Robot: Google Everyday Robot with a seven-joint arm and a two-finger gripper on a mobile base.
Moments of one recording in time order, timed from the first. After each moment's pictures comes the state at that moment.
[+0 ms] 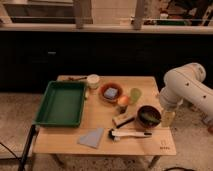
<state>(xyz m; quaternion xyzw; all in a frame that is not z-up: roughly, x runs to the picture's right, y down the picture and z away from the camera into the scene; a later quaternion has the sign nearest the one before) 0.291 0.115 0.681 -0.28 0.02 0.03 0.96</state>
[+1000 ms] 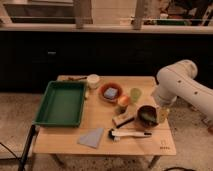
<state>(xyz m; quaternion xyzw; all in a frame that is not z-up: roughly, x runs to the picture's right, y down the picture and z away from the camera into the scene) 0.259 0.097 0.697 -0.28 0.02 0.00 0.96</state>
